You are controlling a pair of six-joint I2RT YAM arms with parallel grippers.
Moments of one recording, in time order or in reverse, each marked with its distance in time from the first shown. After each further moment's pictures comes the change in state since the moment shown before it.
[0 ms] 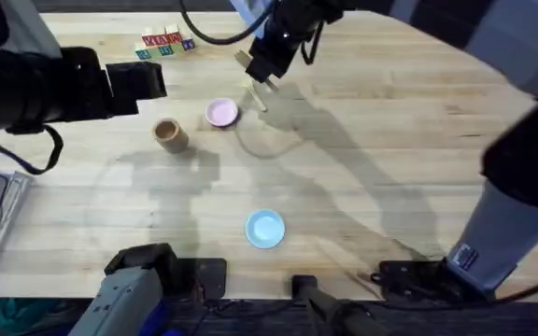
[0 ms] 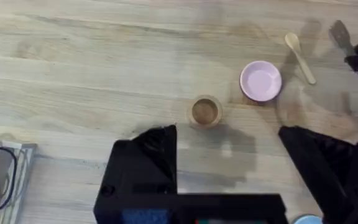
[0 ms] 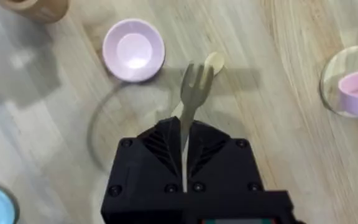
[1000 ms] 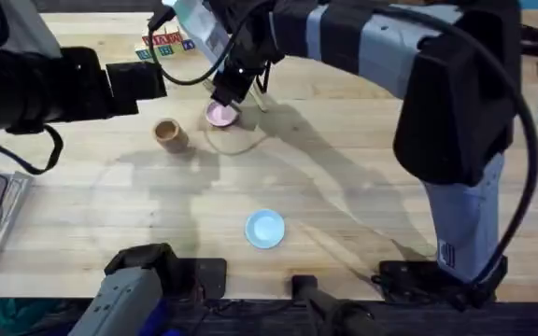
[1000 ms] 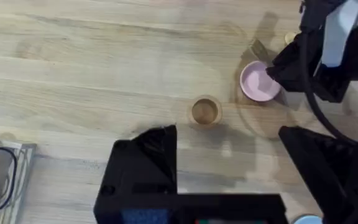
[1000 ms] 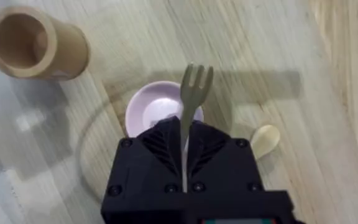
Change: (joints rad) left arm 0.000 0.000 0.000 0.000 0.000 0.000; right arm 0.095 0.258 0.093 0.186 -0.068 0.075
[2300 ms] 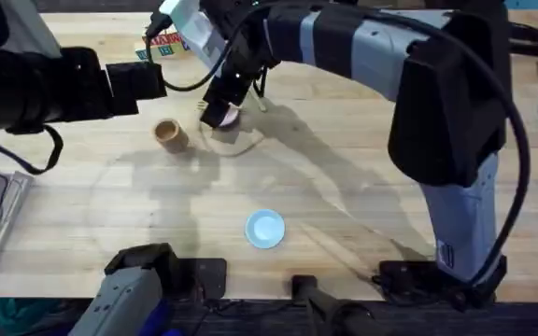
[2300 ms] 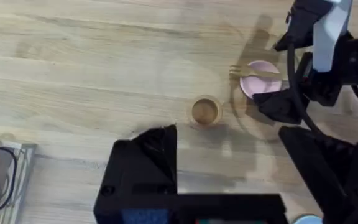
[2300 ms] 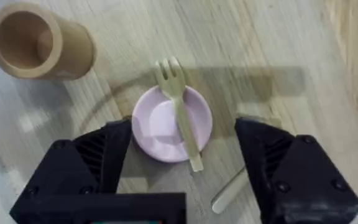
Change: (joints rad) left arm 0.000 0.000 0.000 0.000 0.000 0.000; right arm 0.014 0.015 0.000 0.003 0.000 0.014
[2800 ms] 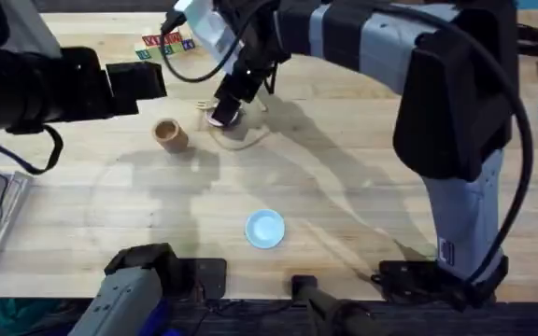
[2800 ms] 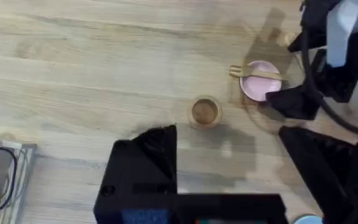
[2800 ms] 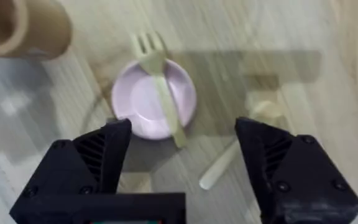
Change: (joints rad) left arm 0.000 0.000 0.000 0.000 0.000 0.000; right arm -0.046 -0.001 0.000 -0.067 0.000 0.000
